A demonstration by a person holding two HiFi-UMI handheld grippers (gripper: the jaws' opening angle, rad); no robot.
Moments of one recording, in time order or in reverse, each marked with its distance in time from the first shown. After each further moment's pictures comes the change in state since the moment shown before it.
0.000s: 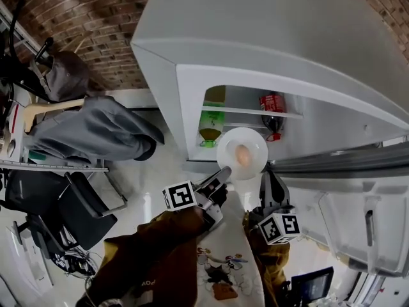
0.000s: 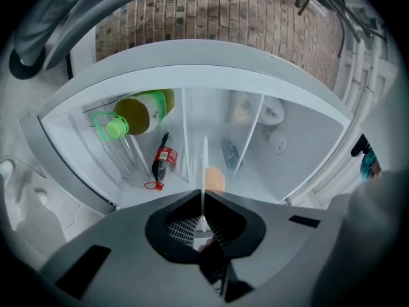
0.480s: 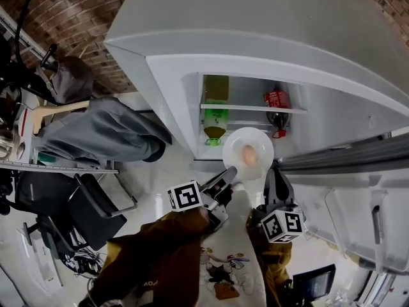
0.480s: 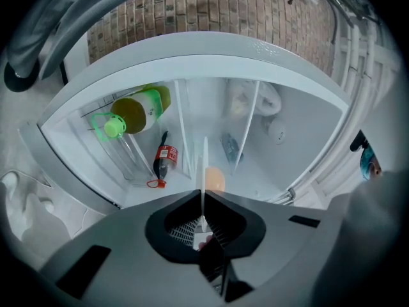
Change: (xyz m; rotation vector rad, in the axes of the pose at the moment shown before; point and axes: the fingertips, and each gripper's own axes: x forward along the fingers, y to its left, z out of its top) left arm 0.001 -0.005 -0.012 0.033 0.017 0.012; right arm -0.004 -0.010 -0.007 0.040 -0.020 -0.051
